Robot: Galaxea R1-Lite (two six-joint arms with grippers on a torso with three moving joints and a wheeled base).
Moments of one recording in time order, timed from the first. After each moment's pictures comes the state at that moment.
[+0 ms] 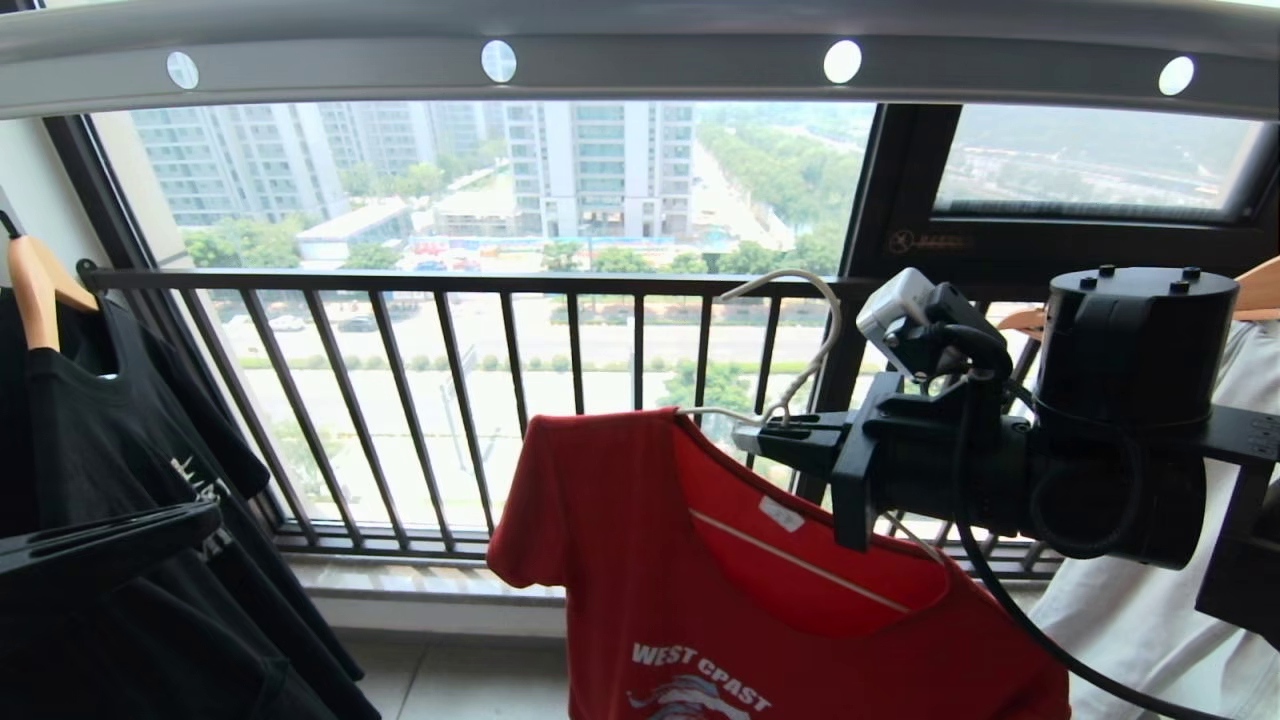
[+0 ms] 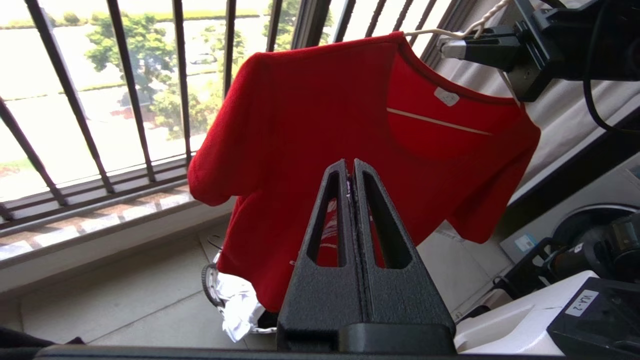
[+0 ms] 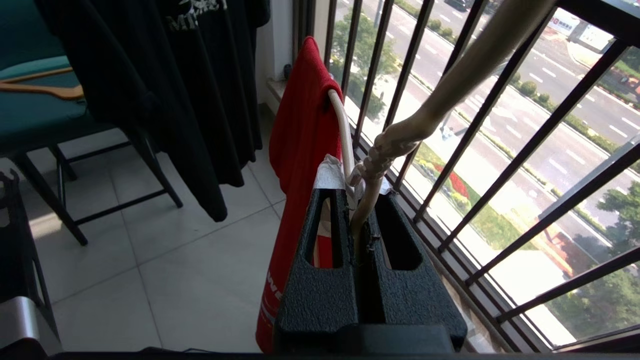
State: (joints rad) left arm -0.20 0.82 -0.70 0.03 -0.48 -0.17; right arm 0.58 1.57 -0.84 -0.55 0.33 -0.16
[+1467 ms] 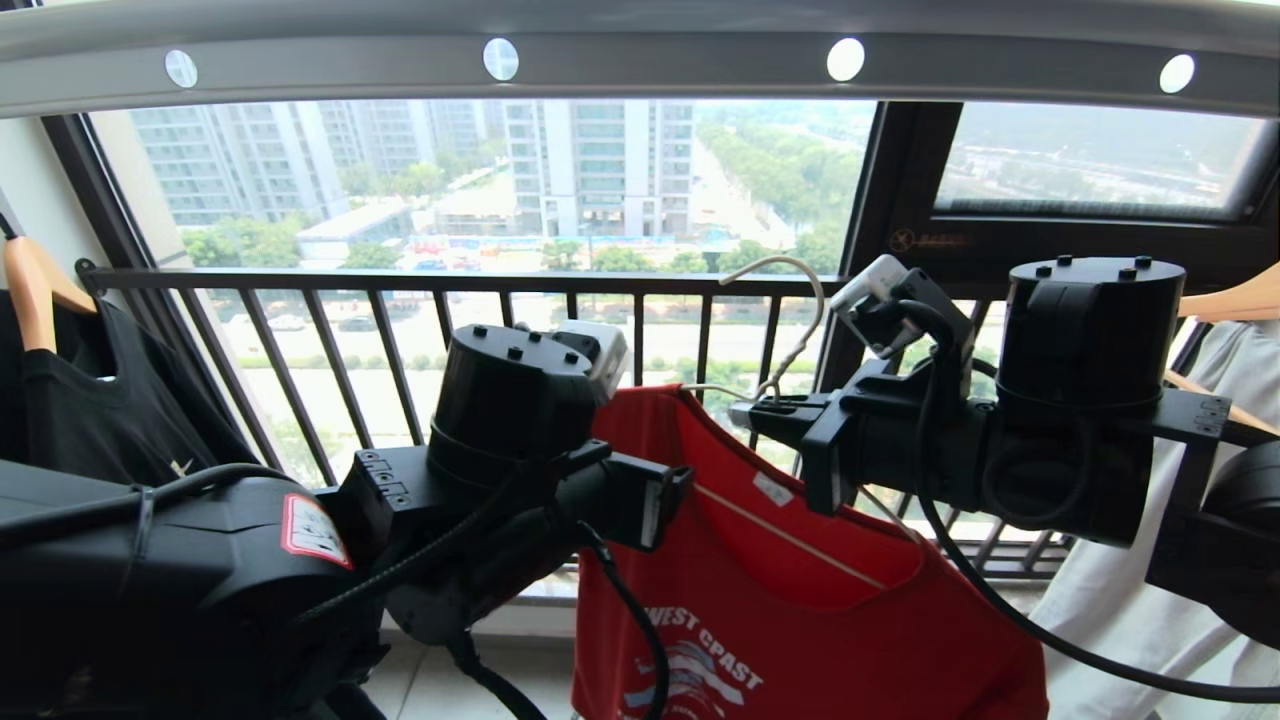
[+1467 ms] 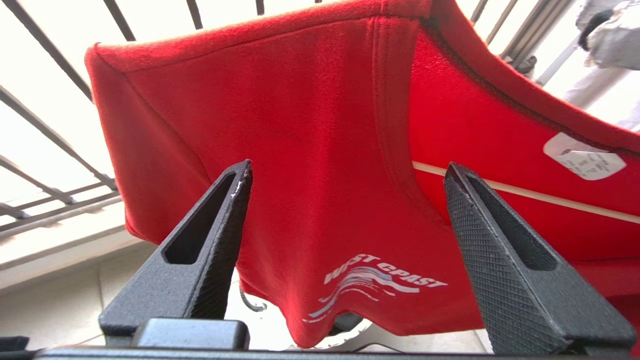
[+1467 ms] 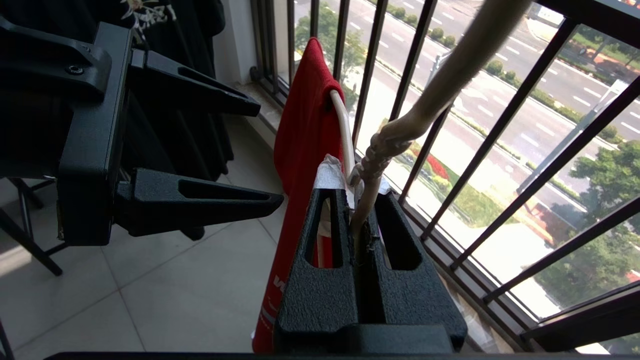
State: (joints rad) left arm -0.85 1.69 -0.96 -0.40 0.32 -0.20; right arm 0.59 1.62 -0.89 -0.55 0.24 -0.12
